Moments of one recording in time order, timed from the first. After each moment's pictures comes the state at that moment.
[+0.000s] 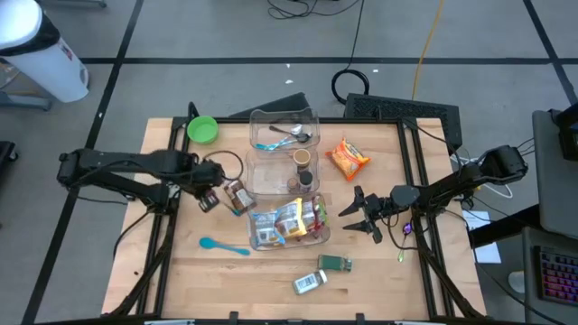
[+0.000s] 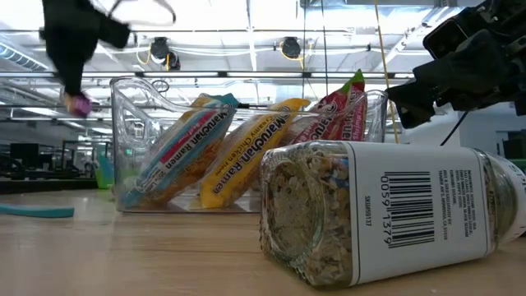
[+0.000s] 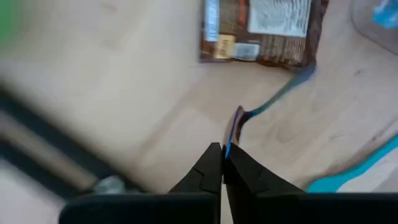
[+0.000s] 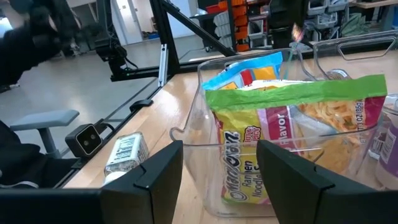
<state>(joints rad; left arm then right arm) 0.05 1.08 0.89 -1.30 -0.08 -0.60 0.20 1.19 0.06 1.05 -0.10 0.20</state>
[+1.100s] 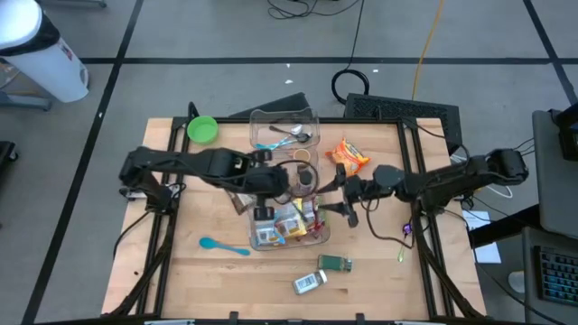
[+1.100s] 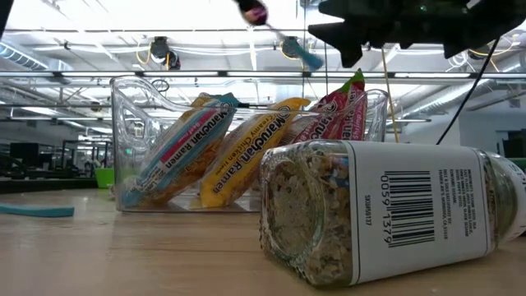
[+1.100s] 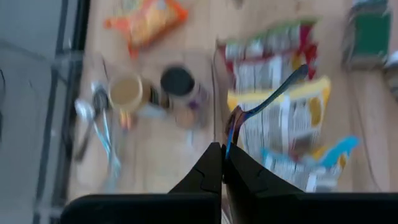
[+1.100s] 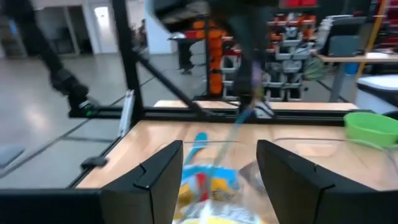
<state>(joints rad) -0.14 1.74 1.89 -1.23 -0.29 -0.07 0.05 1.19 0.51 0.68 -0.13 0.05</state>
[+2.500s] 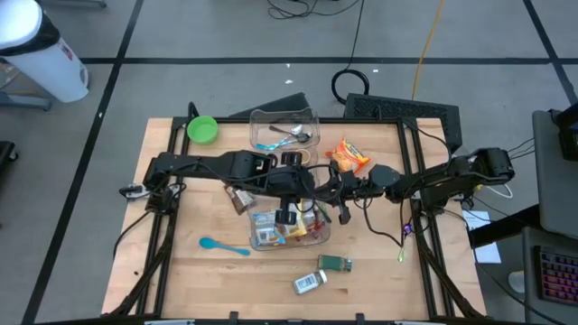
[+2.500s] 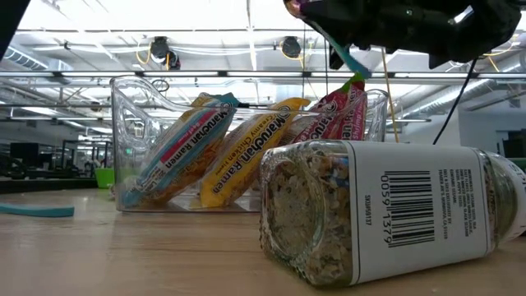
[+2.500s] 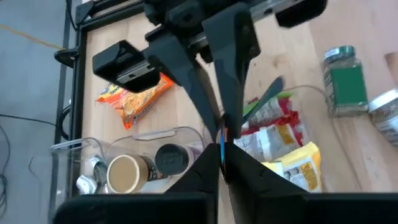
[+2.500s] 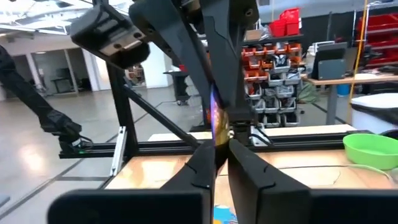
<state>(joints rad) -0.15 1.96 2.18 -1.14 -0.24 0.14 0.02 1.36 0.52 0.99 -0.12 0.13</state>
